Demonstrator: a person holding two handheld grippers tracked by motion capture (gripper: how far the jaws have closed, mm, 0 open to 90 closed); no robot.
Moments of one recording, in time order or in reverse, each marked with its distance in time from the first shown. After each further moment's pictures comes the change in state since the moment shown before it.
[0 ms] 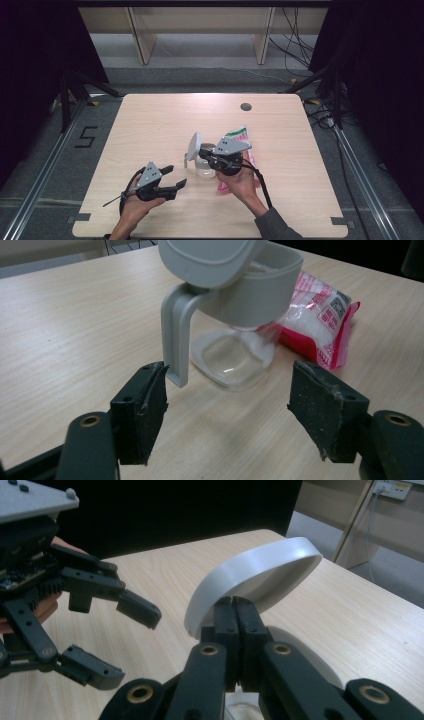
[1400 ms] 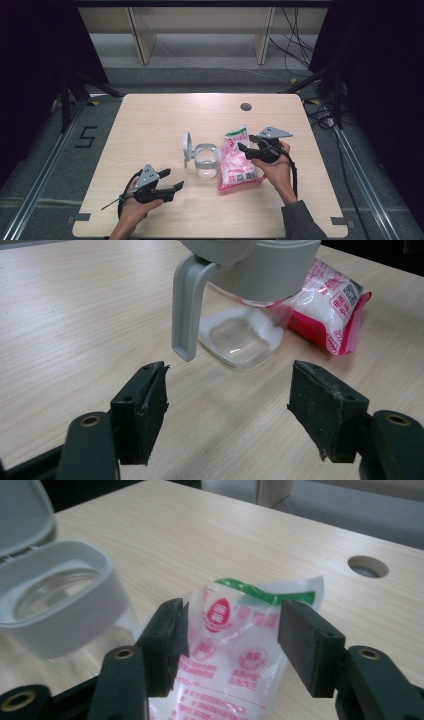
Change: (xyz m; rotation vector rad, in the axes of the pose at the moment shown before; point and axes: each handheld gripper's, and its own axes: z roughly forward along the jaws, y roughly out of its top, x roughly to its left) left arm 0.005 -0.010 -0.002 0.023 0.011 -0.051; right arm -0.096 -0.053 -0.055 0.142 -0.260 0.239
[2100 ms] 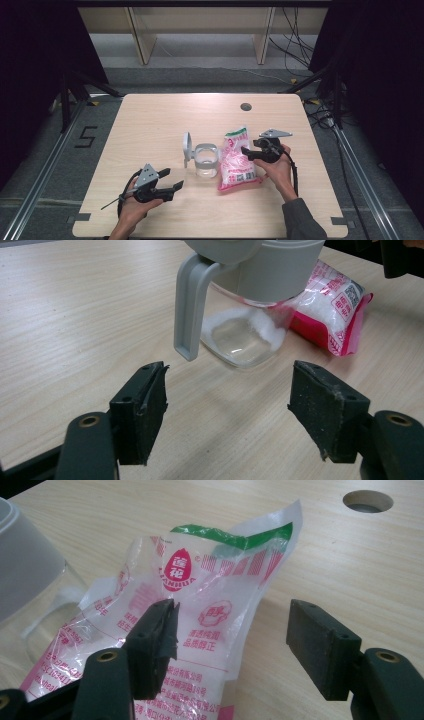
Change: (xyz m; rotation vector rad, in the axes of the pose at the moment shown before) left arm 0.002 0.001 0.000 -0.007 0.000 0.006; right arm -0.024 -0.024 0.021 0.101 0.015 0.120
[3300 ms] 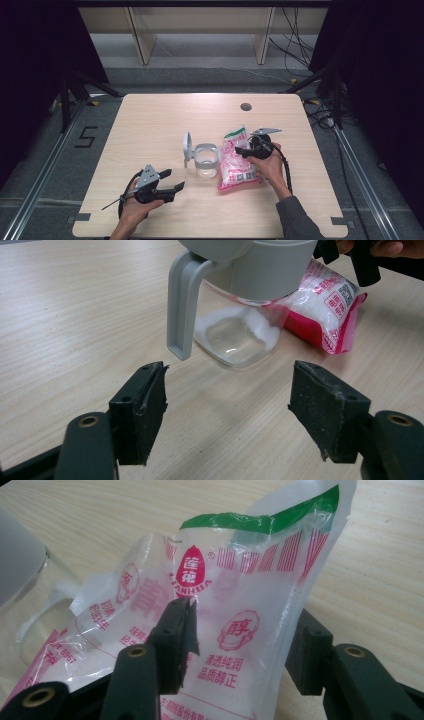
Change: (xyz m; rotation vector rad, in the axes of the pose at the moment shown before) left arm -0.004 -0.002 0.002 -0.002 -0.014 -0.024; right arm 0.001 0.004 0.030 0.084 0.054 0.034
